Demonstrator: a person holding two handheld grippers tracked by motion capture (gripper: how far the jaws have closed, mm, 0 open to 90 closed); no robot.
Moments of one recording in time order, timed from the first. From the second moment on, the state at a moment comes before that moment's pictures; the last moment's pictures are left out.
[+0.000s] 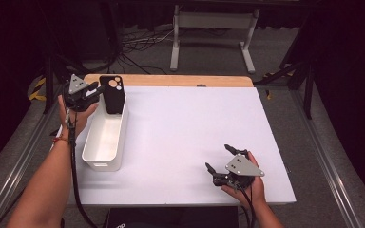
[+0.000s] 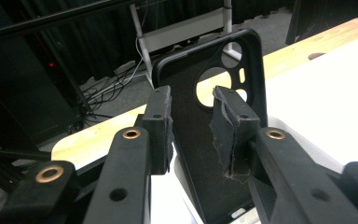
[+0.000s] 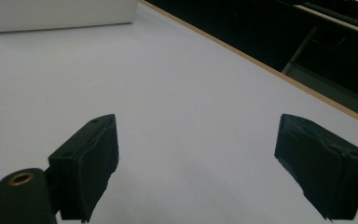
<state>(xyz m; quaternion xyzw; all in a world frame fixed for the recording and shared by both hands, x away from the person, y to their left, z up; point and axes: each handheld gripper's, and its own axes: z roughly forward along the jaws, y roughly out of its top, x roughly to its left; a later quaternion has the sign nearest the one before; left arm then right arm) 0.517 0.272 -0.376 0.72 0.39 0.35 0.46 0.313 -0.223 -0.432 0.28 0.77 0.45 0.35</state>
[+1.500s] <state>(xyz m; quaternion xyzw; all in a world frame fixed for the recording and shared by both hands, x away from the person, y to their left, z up) 0.469 0.257 -0.366 0.71 0.34 0.33 0.51 0.312 -0.218 -0.431 0.27 0.78 0.45 0.35</state>
